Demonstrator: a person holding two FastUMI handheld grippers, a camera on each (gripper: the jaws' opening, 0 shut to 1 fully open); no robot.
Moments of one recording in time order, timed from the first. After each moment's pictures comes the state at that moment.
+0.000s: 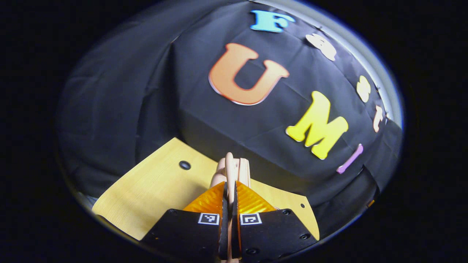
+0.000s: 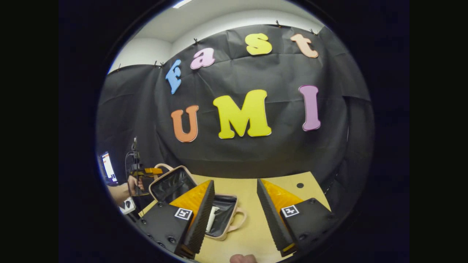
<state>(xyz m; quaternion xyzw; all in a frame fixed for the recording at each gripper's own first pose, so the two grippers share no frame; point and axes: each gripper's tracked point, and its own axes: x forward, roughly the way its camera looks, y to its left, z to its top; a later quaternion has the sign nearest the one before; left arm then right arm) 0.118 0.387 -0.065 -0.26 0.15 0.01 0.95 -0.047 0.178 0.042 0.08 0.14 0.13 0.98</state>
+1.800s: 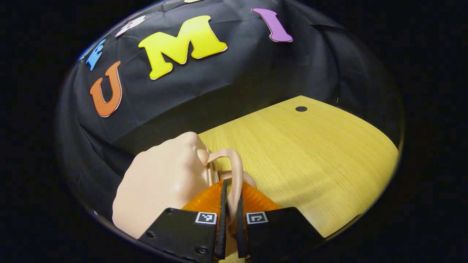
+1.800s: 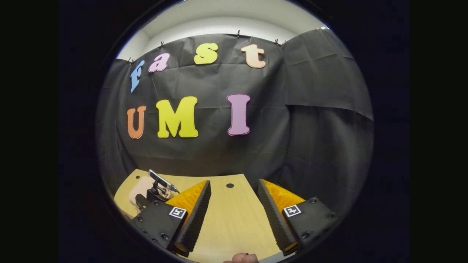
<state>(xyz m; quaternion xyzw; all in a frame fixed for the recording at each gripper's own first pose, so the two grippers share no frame) 0.118 0.021 -0.257 0.20 0.26 -0.03 0.94 -0.109 -0.063 0.029 0.03 0.13 -0.08 0.99</state>
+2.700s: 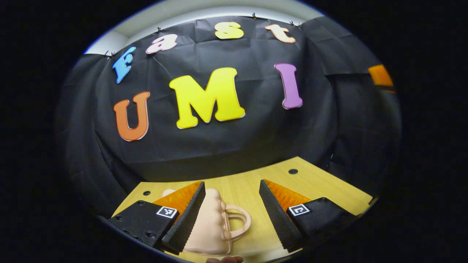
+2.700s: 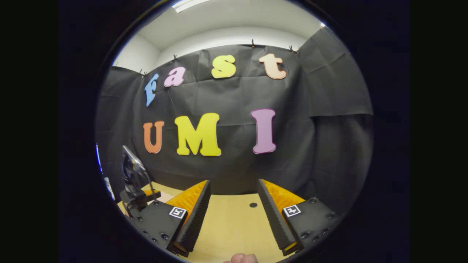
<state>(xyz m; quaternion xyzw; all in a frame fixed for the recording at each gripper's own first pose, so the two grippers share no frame) 0.081 0.010 -0.049 0.08 0.07 -0.02 0.99 -0.034 -0.006 0.074 0.05 0.05 0.04 1.00</state>
